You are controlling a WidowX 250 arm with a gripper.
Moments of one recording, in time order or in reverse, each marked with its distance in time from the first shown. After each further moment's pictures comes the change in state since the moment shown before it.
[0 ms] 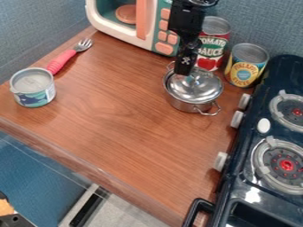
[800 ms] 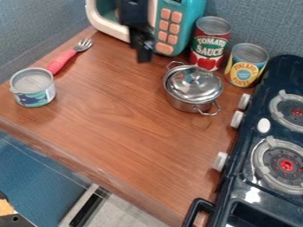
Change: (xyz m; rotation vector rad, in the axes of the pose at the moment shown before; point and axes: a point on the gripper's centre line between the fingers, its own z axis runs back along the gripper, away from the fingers) arm 0.100 -0.031 -0.028 0.173 0.080 0.551
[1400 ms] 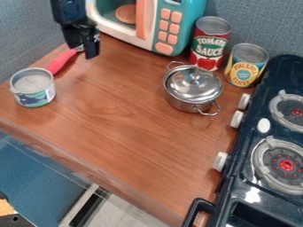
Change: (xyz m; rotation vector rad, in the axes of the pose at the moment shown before) arm 0.078 -0.043 -0.013 0.025 -0.009 0.410
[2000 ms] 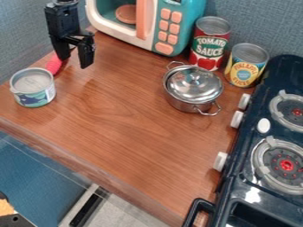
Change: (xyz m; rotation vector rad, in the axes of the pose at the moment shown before) arm 0.015 -0.013 -0.022 -0.015 -0.059 0.253
